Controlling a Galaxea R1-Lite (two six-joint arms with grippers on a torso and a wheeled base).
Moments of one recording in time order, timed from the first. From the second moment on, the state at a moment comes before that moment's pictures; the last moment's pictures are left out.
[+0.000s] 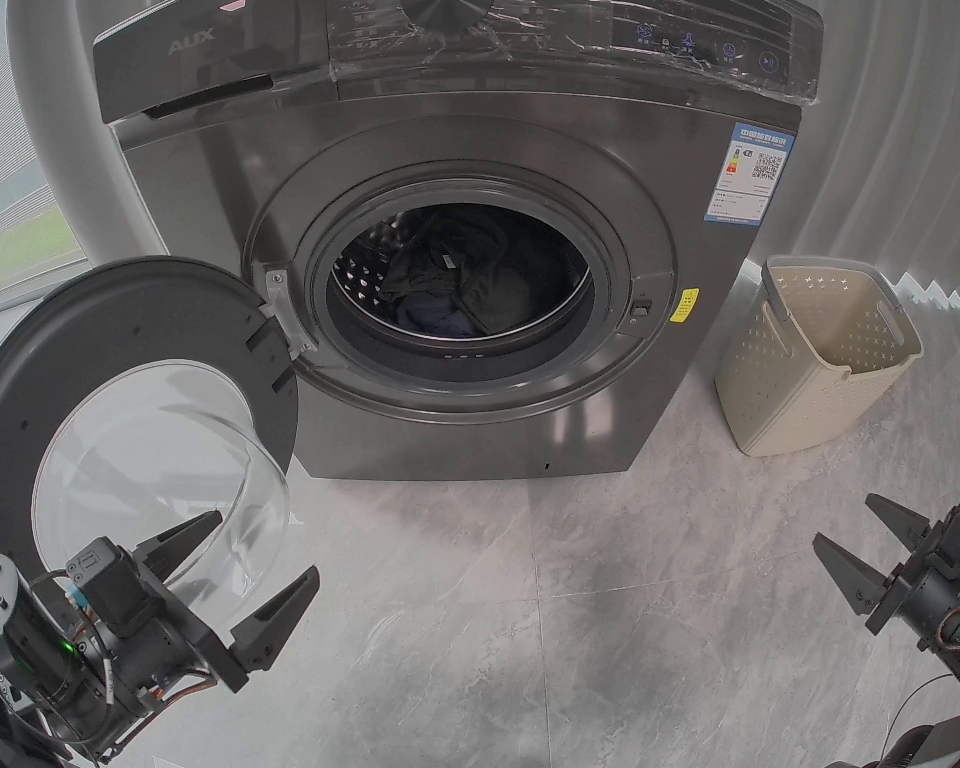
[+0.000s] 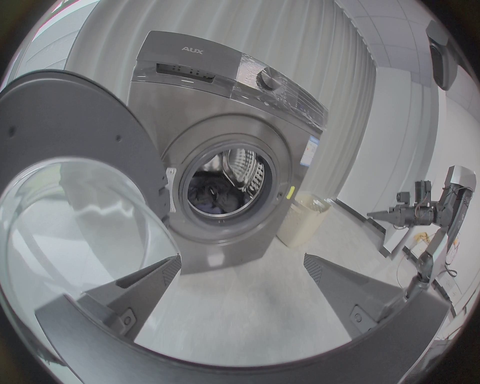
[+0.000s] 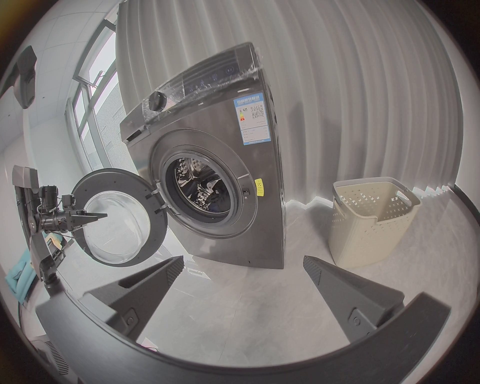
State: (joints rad) left arm -0.70 1.28 -0.02 -1.26 0.22 -0.06; right arm 0.35 1.02 -0.02 -0.99 0.00 0.06
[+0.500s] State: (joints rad) left arm -0.50 0.69 -0.02 -0.60 0.19 -0.08; right arm 0.19 0.50 -0.02 -0.49 0.01 0.06
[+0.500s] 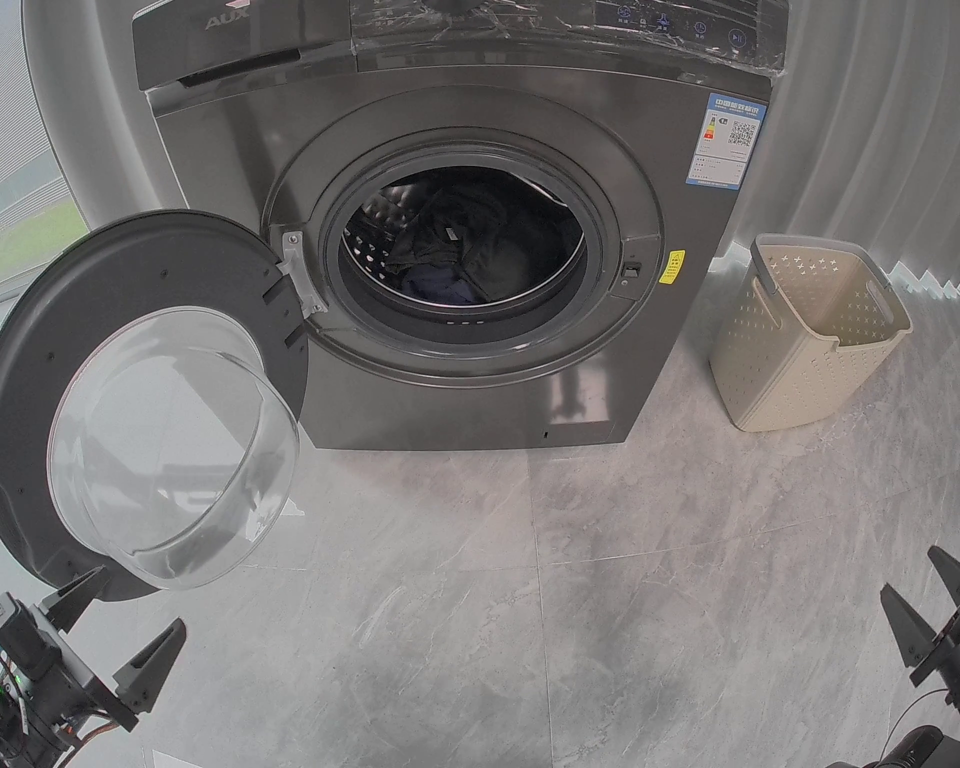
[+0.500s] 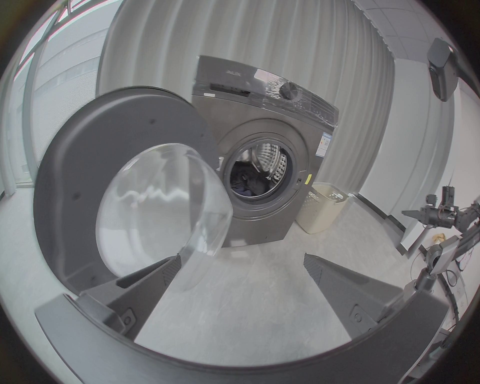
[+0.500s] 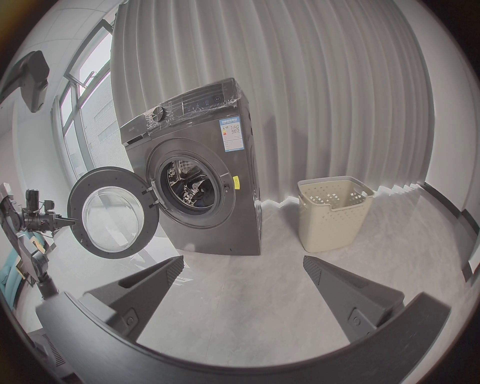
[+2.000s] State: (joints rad) left arm -0.01 0.01 -0.02 0.00 0.02 -0.05; right arm -0.01 0.01 -0.02 0.00 0.02 -0.02
